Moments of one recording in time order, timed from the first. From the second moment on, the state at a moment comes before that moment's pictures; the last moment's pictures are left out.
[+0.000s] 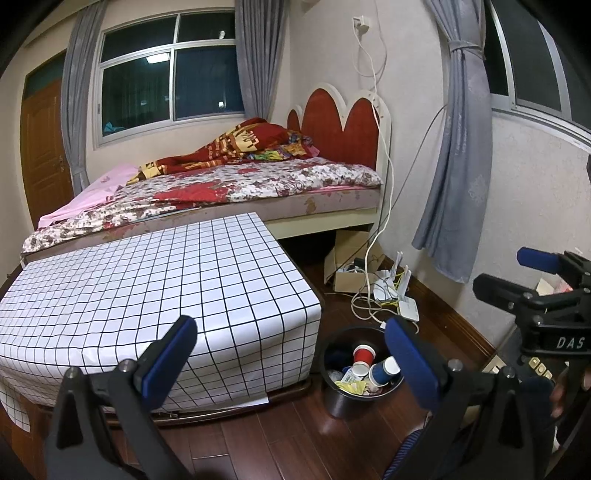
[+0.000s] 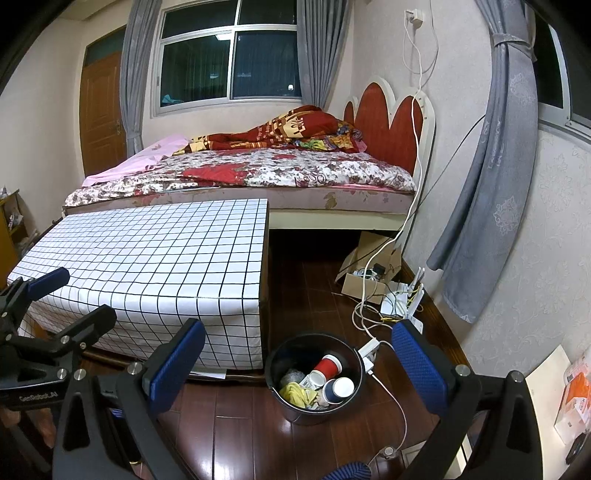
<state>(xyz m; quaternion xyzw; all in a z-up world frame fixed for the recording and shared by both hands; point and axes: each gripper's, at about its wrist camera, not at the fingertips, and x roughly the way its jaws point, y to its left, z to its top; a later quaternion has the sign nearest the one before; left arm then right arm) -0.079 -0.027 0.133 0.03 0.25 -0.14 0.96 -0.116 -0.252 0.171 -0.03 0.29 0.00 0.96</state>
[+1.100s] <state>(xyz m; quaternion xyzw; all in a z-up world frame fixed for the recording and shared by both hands) -0.078 -0.024 0.131 0.02 0.25 -0.14 0.96 -0.119 -0.254 0.166 -0.03 0.29 0.00 0.96</state>
